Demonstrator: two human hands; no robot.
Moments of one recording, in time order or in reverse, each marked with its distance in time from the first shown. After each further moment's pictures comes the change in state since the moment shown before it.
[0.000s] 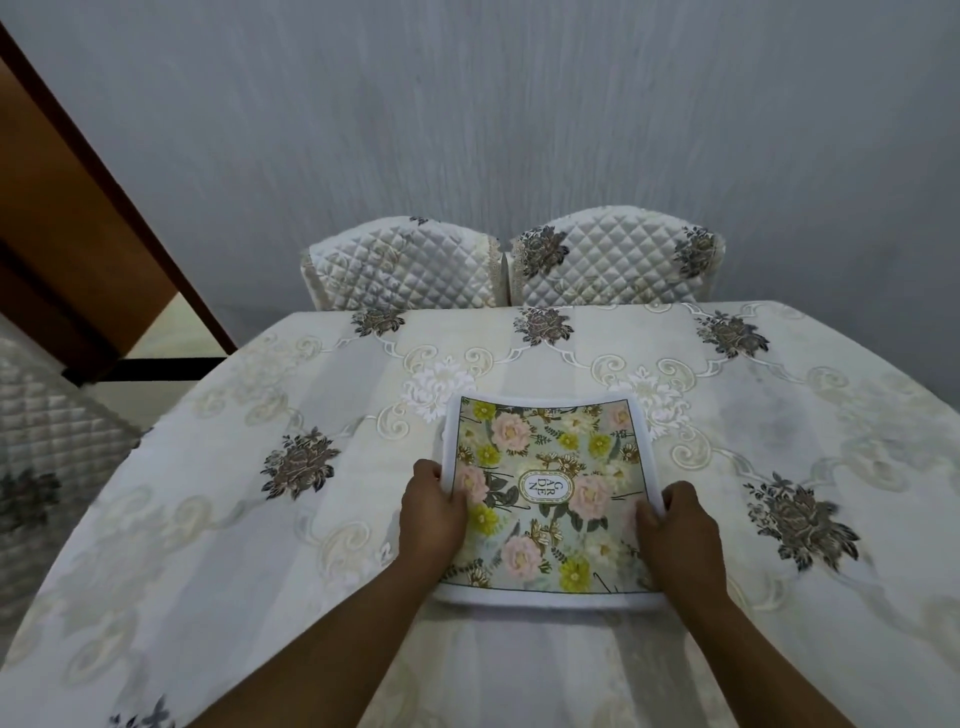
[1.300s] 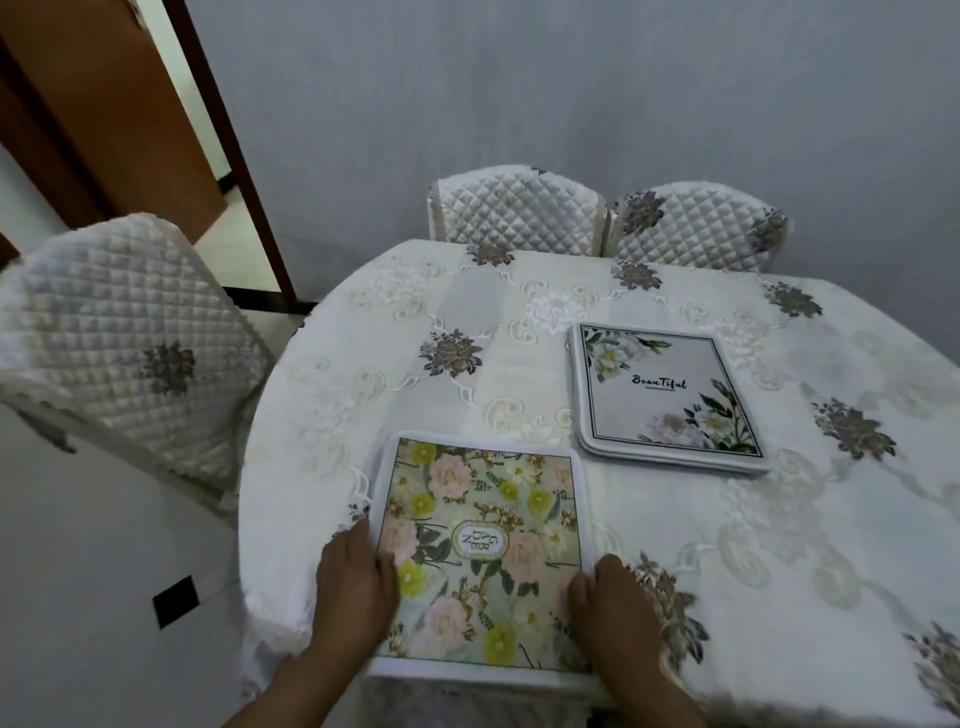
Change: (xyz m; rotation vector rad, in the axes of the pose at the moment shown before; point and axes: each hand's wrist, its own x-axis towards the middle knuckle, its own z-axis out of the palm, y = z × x) left_hand -0.178 -0.305 -0.227 0.300 0.042 0.087; right_hand -0.353 -0.071 0.120 -0.379 -0.223 -0.053
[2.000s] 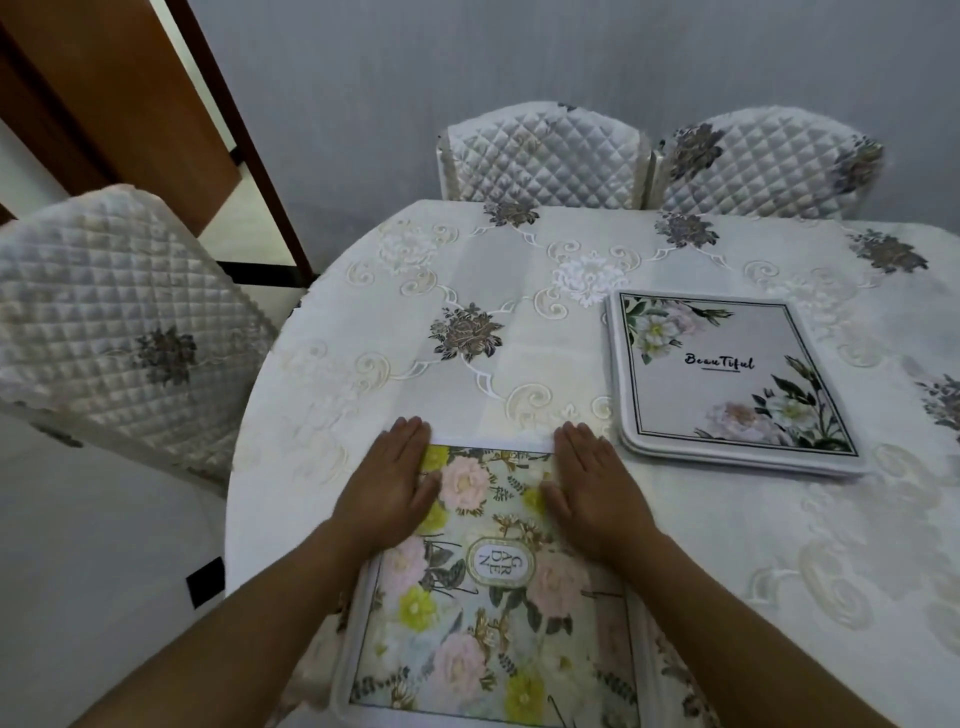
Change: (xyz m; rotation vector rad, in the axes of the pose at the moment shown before) left_hand 0.141 0.006 0.021 0.196 -0.178 0.453; right_hand 0.150 -0.048 0.033 -0.223 -0.053 -0.685
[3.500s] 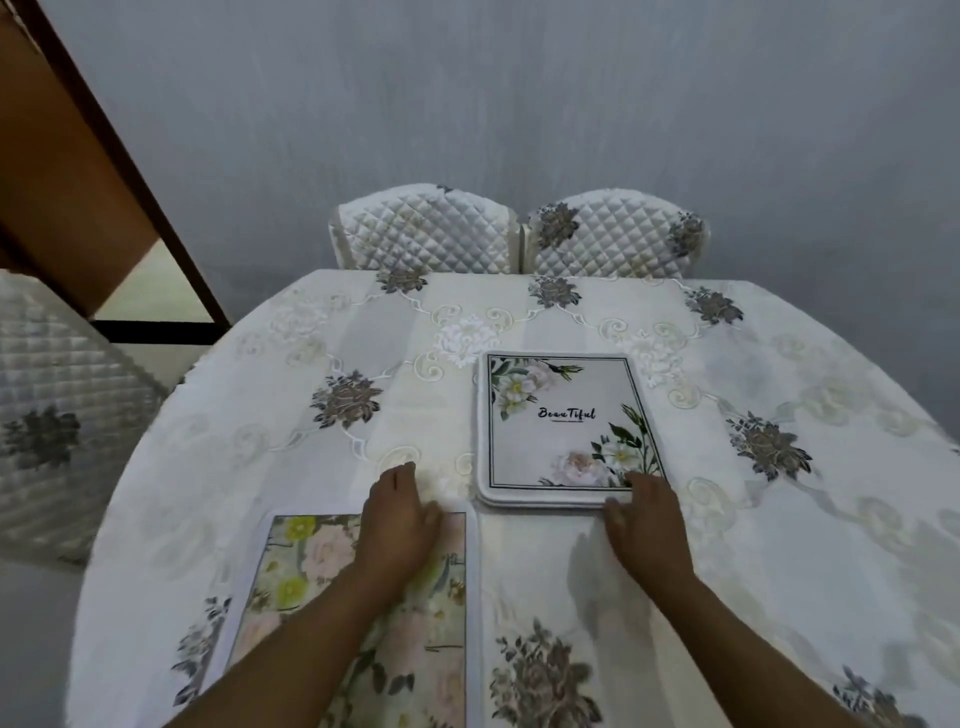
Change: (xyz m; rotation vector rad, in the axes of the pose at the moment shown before) left_hand 0.068 0.202 -0.006 -0.199 -0.016 -0.309; right_hand -0.083 0.160 -0.120 0.267 0.285 0.588
